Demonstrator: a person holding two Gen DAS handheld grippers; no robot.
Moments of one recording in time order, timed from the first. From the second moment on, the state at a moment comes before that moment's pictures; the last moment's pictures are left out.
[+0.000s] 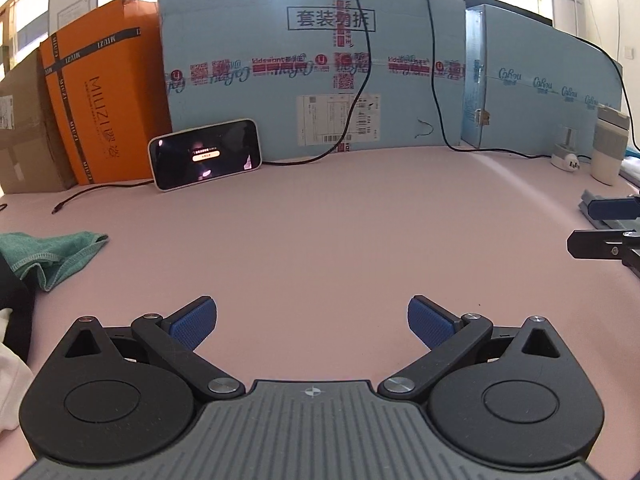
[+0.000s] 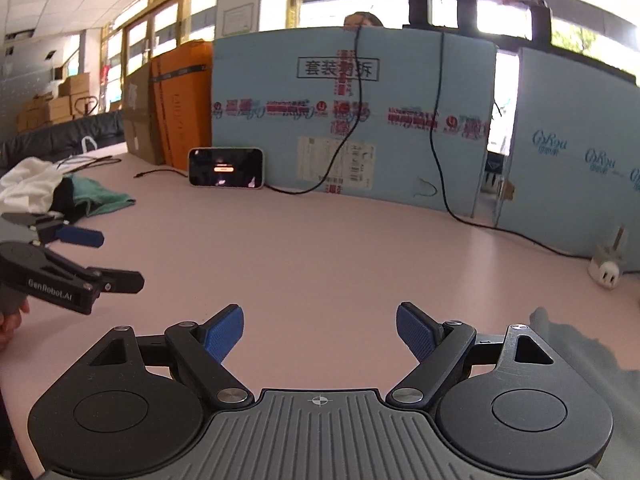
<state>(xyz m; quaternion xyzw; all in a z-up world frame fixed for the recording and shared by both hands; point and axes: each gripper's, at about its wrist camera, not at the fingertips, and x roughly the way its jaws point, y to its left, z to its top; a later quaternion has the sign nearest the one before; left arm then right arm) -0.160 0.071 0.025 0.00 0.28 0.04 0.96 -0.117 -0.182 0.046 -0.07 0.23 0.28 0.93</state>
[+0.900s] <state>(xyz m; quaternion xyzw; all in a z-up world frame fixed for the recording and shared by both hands) -0.143 0.070 0.012 -0.01 0.32 0.01 0.95 -0.084 -0.177 0.013 -0.06 0.33 0.21 0.92</state>
